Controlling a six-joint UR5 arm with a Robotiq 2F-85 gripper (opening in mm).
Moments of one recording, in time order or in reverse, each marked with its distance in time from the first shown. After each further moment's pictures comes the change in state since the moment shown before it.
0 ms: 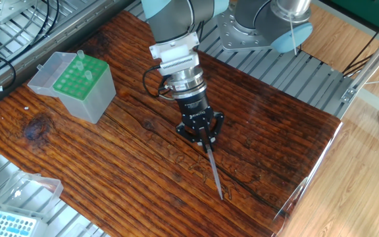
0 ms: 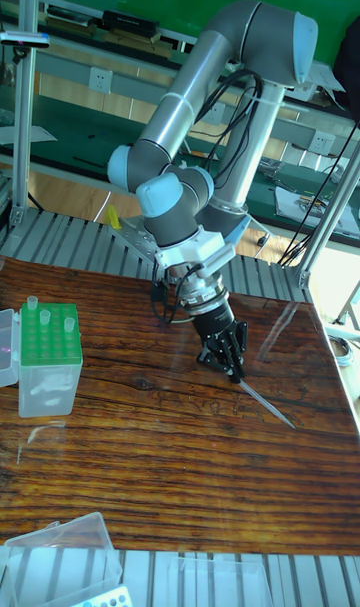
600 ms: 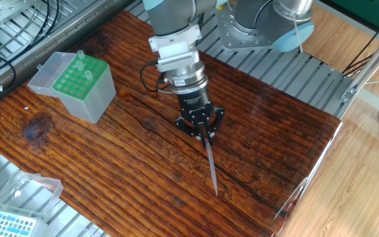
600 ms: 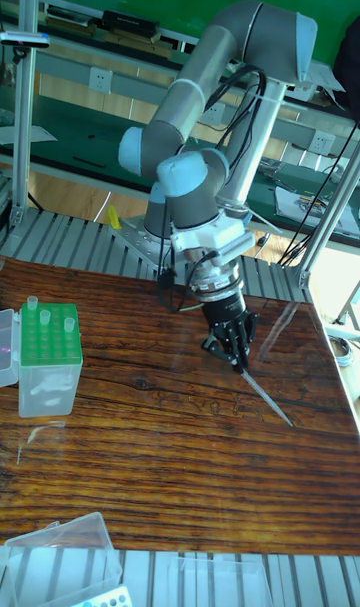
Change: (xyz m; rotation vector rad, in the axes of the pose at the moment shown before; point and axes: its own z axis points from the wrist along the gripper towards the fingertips) arm -0.028 0.012 -0.022 0.046 0.085 0.123
